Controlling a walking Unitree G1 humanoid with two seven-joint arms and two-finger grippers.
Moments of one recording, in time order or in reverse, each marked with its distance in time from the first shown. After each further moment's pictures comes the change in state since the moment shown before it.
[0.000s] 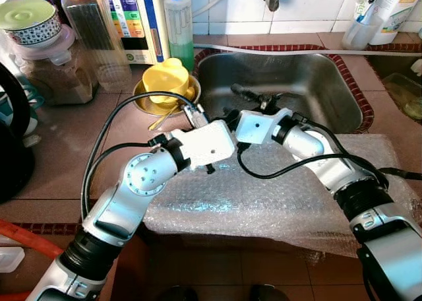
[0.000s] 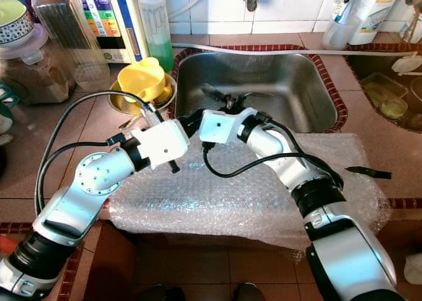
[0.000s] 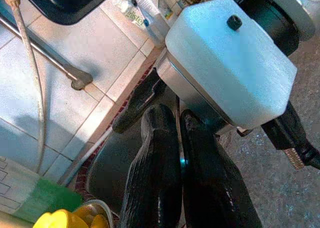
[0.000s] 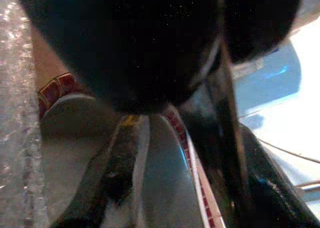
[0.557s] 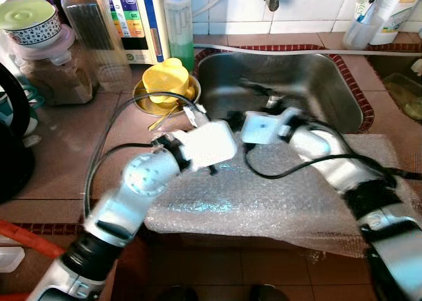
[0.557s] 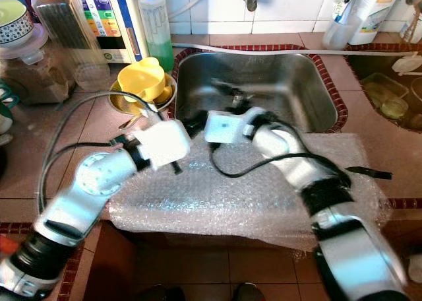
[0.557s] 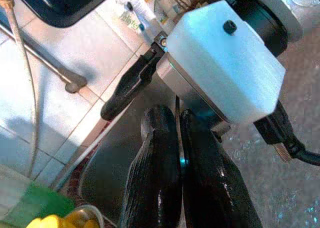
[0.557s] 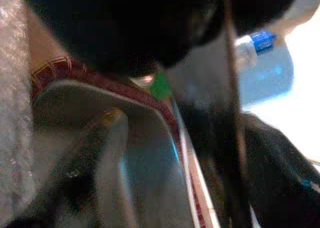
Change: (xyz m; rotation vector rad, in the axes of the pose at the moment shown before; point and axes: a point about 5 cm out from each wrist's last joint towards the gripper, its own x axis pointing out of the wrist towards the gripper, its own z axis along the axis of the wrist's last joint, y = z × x) left arm 0.001 -0.002 0.003 -0.021 -0.020 -0.018; right arm -0.004 -0.005 -0.005 -0.042 0.008 -0.017
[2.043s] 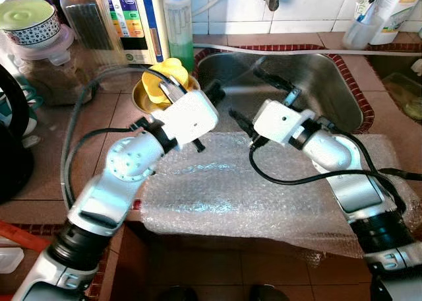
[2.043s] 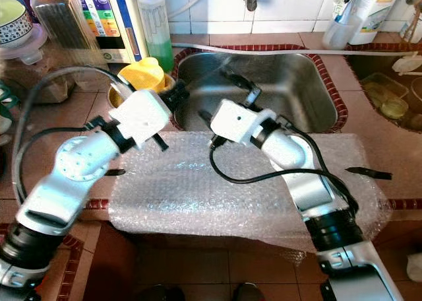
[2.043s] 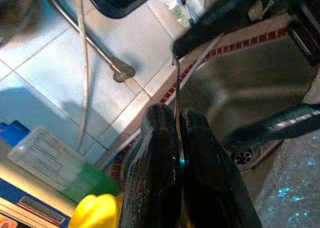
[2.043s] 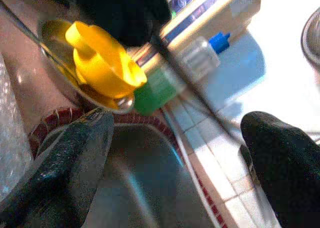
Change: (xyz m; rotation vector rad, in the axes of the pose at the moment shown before) left arm -0.007 0.032 0.000 -0.019 0.029 0.162; right arm -0.027 -0.016 0.030 0.234 -0.052 -0.113
